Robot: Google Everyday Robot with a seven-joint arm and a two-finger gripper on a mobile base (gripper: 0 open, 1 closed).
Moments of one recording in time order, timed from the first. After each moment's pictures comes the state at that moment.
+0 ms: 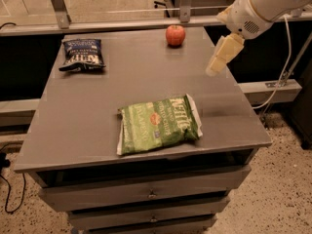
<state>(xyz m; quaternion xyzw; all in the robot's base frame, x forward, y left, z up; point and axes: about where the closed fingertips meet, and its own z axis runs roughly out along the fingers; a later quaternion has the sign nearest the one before) 0.632 -0.174 0.956 -0.58 0.75 0.03 0.32</state>
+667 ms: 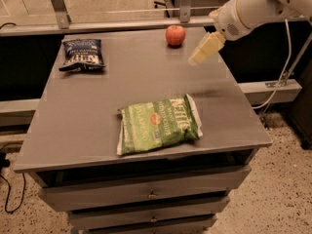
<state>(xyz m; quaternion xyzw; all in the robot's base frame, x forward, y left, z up) 0.698 -0.156 0.941 -0.52 0.75 0.06 0.40</state>
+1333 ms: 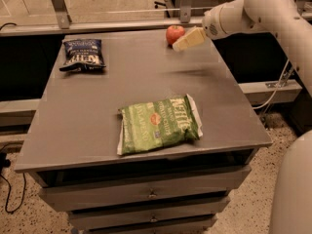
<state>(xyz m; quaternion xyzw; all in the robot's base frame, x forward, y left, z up) 0.796 -0.145 0.922 -0.40 0.77 0.10 0.49</state>
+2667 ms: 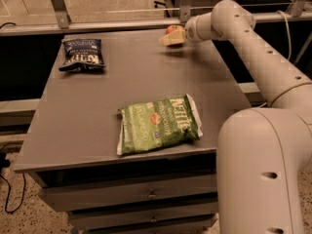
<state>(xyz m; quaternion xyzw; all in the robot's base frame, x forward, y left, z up) 0.901 -0.124 0.867 -0.27 0.81 0.12 0.51</state>
